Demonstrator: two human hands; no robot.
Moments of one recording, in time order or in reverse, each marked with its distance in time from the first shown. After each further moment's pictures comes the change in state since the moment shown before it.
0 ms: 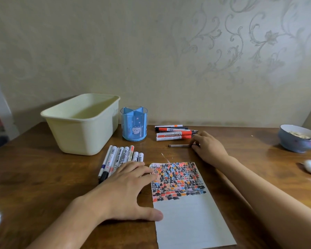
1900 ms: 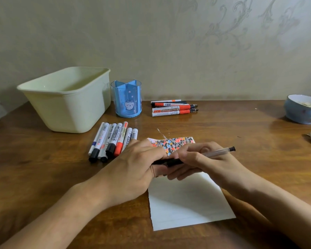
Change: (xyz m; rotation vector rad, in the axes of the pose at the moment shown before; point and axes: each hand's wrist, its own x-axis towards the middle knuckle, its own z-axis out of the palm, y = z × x) left_hand 0.003 0.031 0.016 -0.260 0.429 0.248; right_hand -0.139 -0.079 -0.055 1.227 -0.447 -0.050
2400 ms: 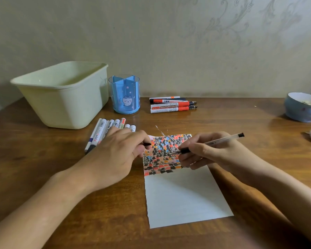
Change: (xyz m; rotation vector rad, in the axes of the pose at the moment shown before) left_hand 0.001 -0.019 -0.016 0.124 -0.016 -0.145; right_hand 0.000 0.004 -0.032 -0.068 0.073 0.071
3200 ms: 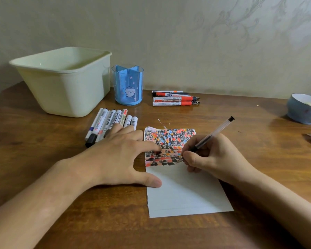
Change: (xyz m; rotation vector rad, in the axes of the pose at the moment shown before) left_hand 0.001 0.003 0.003 0.241 -0.315 -0.033; right_hand 0.002 0.015 0.020 -0.361 0.123 -0.140
